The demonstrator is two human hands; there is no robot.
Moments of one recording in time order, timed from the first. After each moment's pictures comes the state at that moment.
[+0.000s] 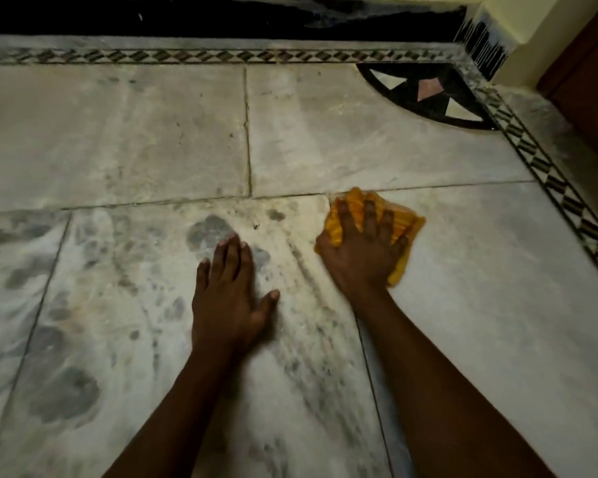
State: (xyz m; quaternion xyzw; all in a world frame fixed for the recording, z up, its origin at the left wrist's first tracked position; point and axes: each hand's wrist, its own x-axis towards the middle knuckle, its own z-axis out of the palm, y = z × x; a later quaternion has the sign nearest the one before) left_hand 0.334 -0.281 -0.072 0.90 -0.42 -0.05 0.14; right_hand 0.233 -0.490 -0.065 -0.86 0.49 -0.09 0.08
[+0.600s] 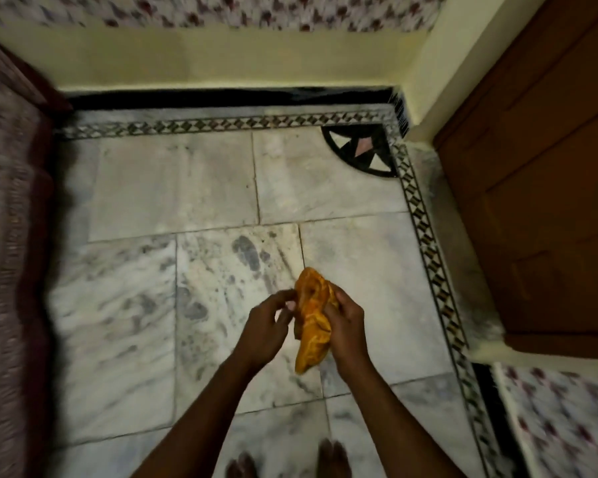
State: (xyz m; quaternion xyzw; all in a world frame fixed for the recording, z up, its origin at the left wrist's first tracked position) left_hand 0.183 -0.200 0.440 0.78 -0.26 -0.41 0.39; right_hand 0.059 -0.303 0.449 -0.56 0.51 -0.14 0.63
